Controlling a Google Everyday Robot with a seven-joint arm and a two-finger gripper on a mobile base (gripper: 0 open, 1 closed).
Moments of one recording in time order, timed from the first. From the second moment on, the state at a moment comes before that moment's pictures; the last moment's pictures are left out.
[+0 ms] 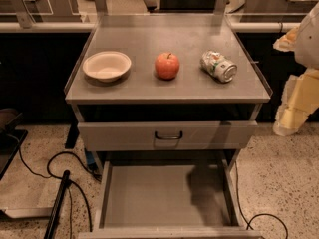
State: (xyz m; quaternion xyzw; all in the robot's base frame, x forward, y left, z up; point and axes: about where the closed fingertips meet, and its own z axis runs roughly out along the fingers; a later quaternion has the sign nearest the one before) arm 0.438 -0.216 0.980 -0.60 0.78 -0.04 0.17
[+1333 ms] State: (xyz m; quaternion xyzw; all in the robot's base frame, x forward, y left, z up) arm 0.514 -0.206 0.959 -0.52 0.84 -0.04 0.16
